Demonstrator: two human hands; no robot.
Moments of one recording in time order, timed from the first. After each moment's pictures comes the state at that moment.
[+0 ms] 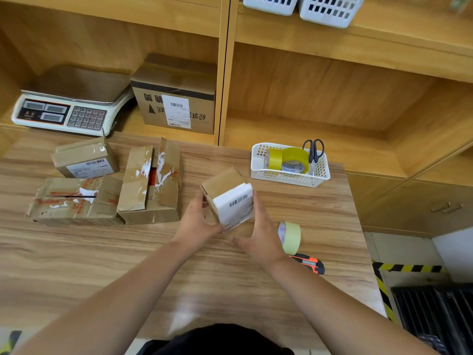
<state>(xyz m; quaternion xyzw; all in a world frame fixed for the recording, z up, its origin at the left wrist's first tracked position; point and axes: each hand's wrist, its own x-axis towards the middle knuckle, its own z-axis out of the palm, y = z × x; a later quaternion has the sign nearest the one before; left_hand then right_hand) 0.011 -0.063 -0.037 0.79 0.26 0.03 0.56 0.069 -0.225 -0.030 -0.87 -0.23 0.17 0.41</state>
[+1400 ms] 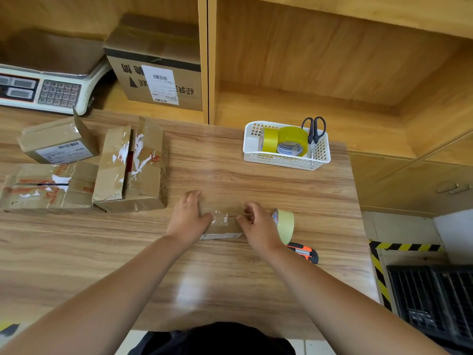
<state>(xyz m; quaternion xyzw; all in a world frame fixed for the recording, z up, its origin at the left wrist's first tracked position) 0.034 -0.078 -0.071 0.86 0.29 -0.06 0.41 0.102 -0.246 -0.066 -0.87 -0.10 0.27 0.40</state>
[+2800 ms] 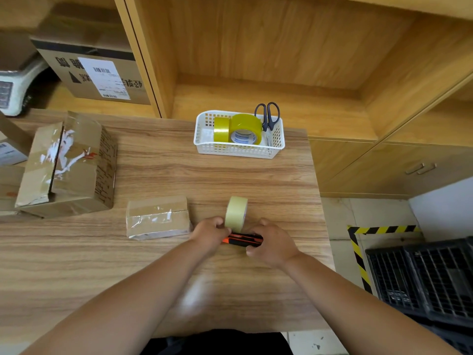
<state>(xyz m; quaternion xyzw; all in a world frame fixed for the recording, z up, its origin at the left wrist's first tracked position) 0.088 -0.233 -0.112 0.75 0.33 -0.20 0.54 0.140 -0.404 -0.084 -0.90 -0.24 0.31 0.19</state>
